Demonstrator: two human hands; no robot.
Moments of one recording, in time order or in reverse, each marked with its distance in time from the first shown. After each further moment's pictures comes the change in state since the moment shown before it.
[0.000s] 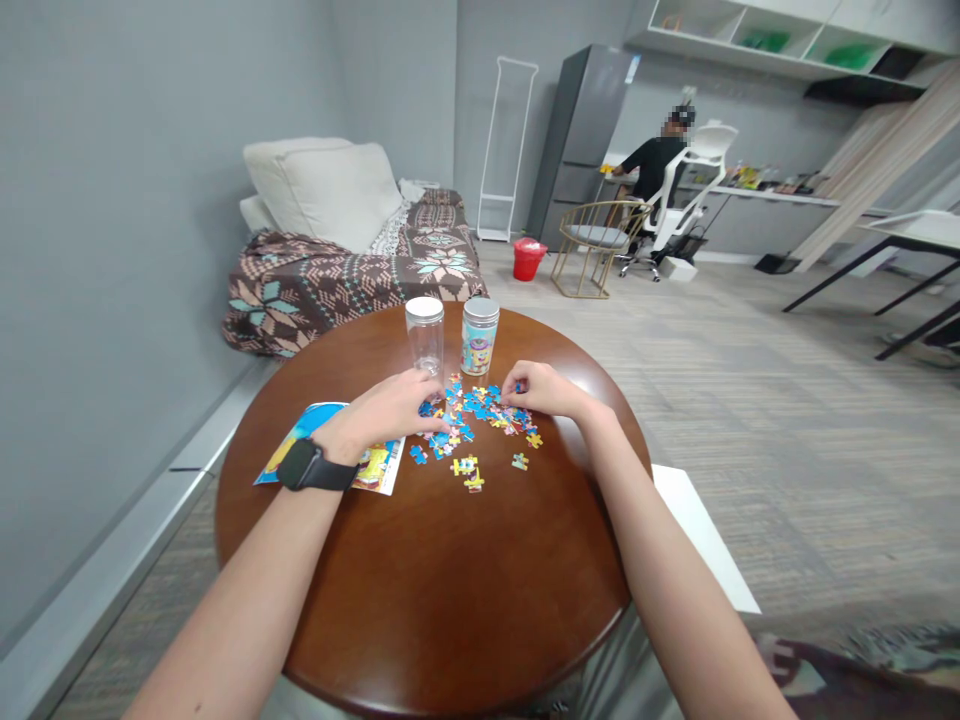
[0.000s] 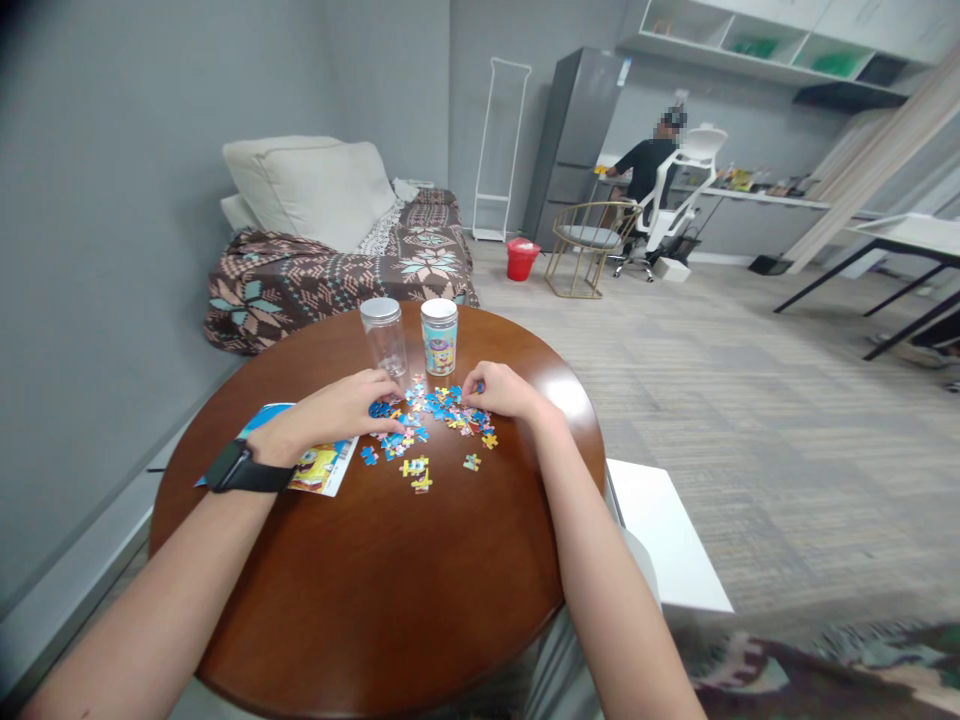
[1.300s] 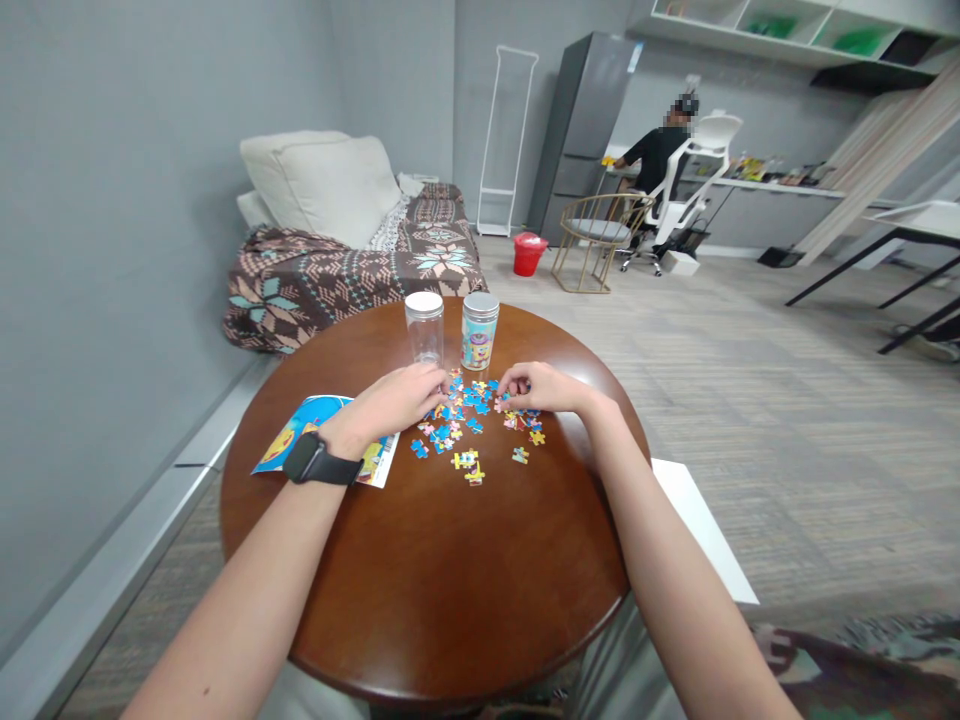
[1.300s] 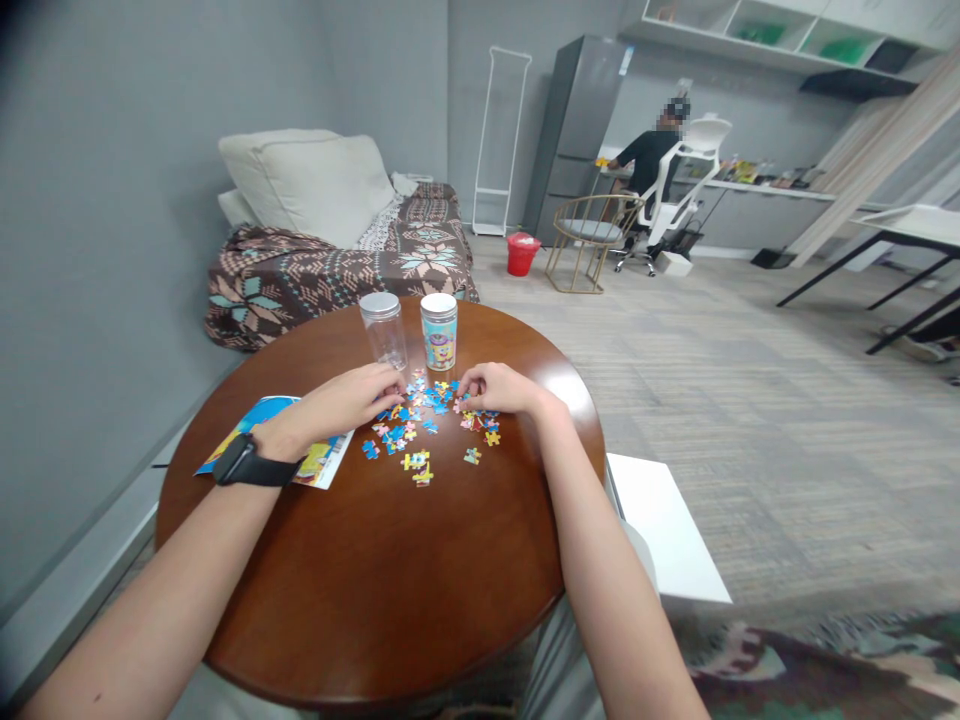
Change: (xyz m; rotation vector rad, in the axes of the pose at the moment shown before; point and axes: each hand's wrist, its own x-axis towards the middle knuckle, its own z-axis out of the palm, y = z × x) left_hand 0.003 0.008 -0.004 -0.051 0.063 0.054; right_hand -0.005 -0.006 -0.005 0.105 -0.165 -0.005
